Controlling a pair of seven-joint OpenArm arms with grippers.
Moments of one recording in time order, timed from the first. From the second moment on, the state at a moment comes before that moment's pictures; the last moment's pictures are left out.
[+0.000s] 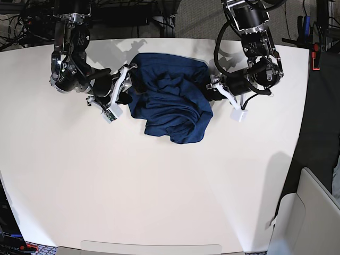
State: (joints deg) left arm -0.2 3.1 -25.8 81.1 -48.3 -31.1 76.4; right arm -5.2 7.2 5.1 101.2 35.0 38.7 -68.2
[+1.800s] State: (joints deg) left arm 0.8 6.7 -33.8 77.3 -48.6 -33.7 71.6; right arm -5.0 5.1 4.7 101.1 29.1 38.7 -68.2
